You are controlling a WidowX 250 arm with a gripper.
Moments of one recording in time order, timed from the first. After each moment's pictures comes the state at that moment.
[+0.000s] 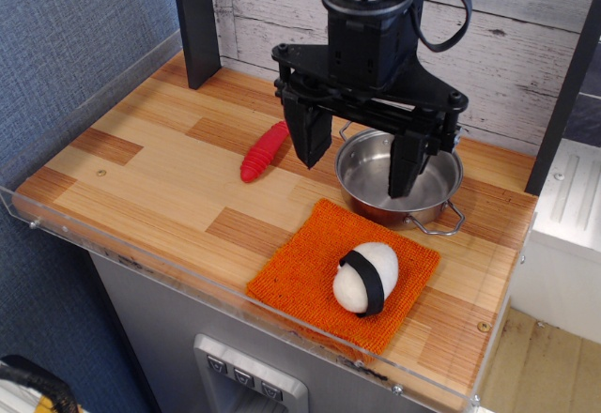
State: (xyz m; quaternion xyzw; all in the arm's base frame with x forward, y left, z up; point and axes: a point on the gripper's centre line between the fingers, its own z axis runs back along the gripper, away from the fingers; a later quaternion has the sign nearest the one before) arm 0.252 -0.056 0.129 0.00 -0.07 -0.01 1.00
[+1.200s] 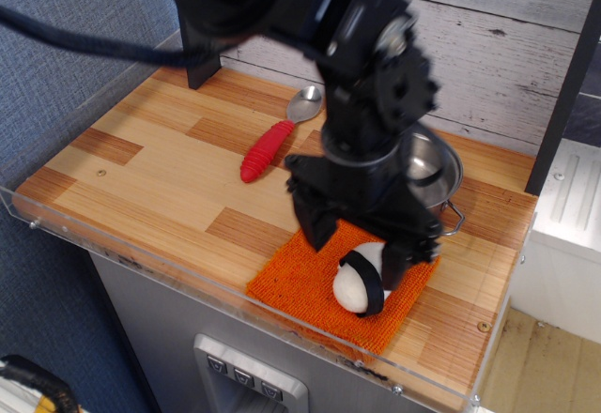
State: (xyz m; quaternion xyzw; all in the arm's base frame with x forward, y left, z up) arm 0.250 -0.057 0.052 0.00 -0.10 -0.05 0.99
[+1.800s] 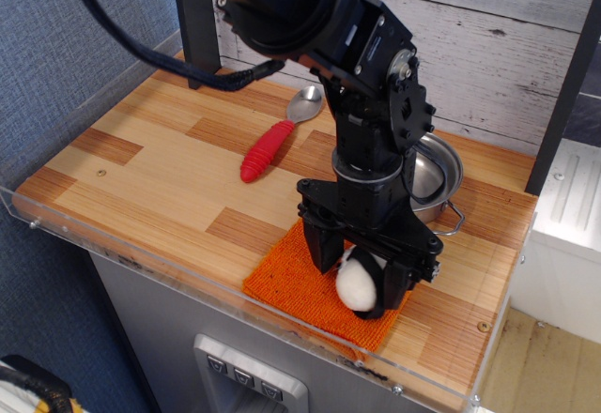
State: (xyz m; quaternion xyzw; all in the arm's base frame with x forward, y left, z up) arm 0.257 -0.062 0.025 -0.02 -0.04 -0.07 1.00
